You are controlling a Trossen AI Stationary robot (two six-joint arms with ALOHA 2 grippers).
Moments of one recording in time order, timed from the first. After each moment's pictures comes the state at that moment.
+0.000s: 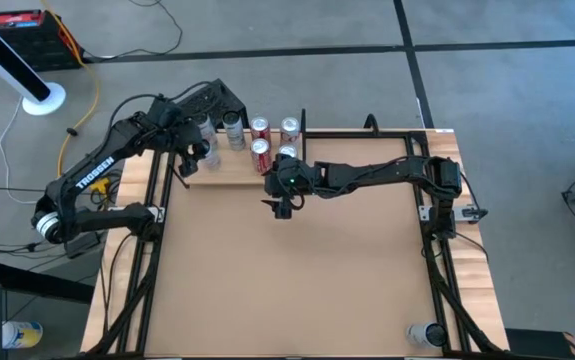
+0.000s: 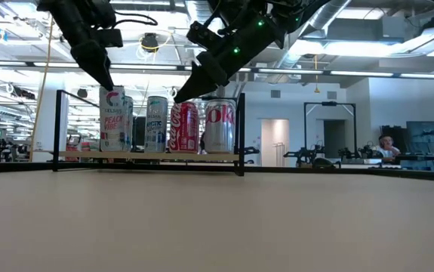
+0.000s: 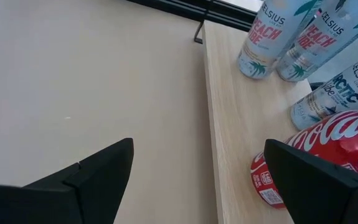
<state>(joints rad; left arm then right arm) 0.94 1.06 1.03 -0.96 0.16 0.63 -0.13 1.90 1.42 -0.09 0.10 -0.32</state>
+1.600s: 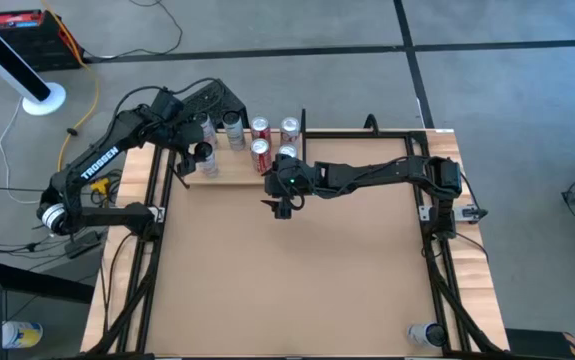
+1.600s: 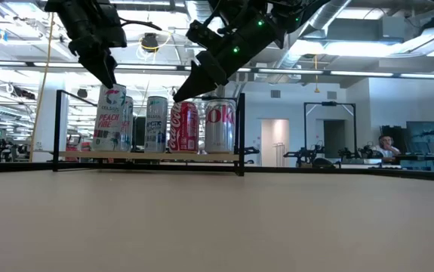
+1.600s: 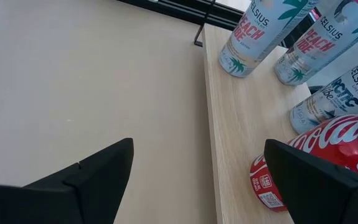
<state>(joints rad) 0.98 1.16 1.12 -1.05 0.24 0.74 -0.12 1.90 1.42 -0.08 0.10 -0.32</state>
